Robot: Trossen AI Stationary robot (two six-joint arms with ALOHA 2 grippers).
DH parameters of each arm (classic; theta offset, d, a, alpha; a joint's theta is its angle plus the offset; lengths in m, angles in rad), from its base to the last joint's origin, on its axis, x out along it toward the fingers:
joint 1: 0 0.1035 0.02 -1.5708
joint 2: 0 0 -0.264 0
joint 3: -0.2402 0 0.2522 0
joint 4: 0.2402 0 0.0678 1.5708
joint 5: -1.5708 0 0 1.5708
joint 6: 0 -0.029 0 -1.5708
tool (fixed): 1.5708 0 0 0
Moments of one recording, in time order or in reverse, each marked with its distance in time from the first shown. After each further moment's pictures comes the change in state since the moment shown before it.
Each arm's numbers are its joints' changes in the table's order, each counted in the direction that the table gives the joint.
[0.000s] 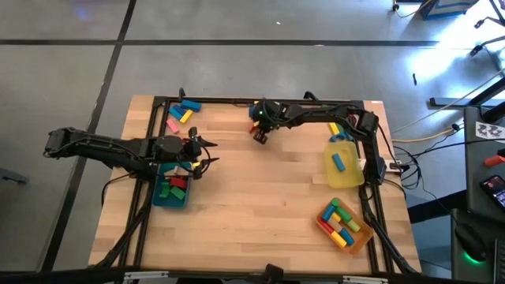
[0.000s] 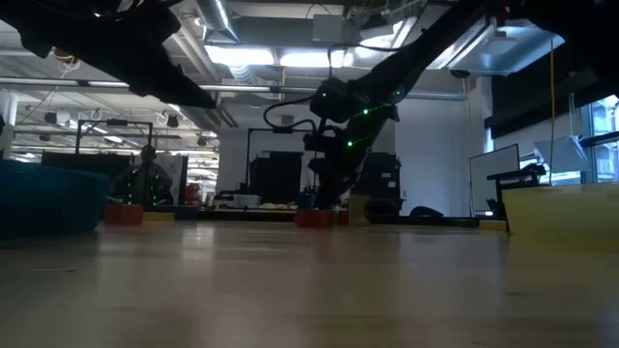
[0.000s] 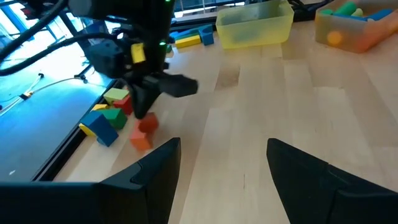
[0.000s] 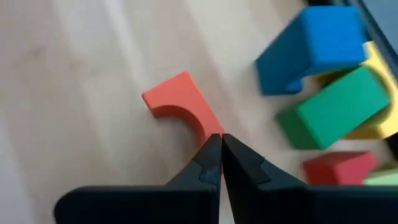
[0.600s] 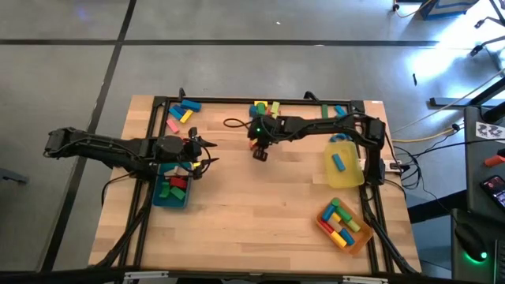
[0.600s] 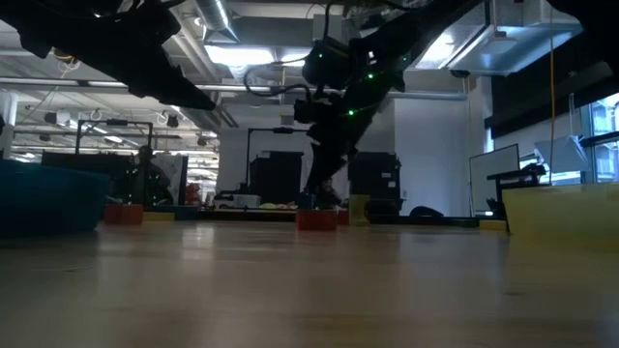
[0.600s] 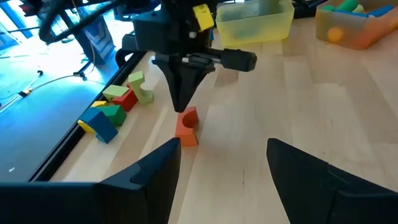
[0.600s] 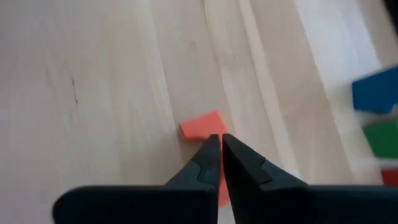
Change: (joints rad) left arm 0.000 0.000 0.000 0.011 0.000 0.006; right arm 0.159 -0.110 0.006 0.068 0.008 0.016
